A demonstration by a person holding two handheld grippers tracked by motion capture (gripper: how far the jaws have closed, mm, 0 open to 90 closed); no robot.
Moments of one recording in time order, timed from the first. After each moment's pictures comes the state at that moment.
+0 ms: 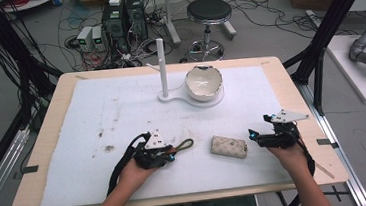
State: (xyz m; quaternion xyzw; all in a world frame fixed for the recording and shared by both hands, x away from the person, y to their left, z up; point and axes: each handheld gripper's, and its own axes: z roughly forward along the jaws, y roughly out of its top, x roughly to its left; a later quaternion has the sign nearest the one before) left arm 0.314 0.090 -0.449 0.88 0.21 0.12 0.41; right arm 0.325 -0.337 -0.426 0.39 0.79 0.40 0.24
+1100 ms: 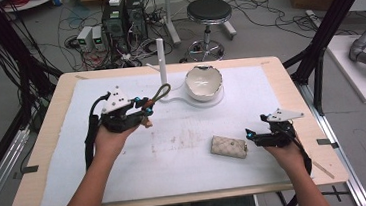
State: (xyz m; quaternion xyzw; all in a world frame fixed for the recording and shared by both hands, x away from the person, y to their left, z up) left arm 0.346 0.146 -0.335 0.77 0.26 0.24 0.53; right arm 0.331 -0.330 -0.428 0.39 0.80 0.39 0.24
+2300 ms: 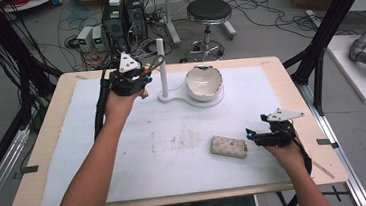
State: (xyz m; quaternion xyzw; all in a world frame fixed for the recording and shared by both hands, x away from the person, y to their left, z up) left arm 0.428 0.128 -0.303 0.78 0.32 0.32 0.44; right arm 0.333 -0.331 -0.429 0.39 0.80 0.39 0.24
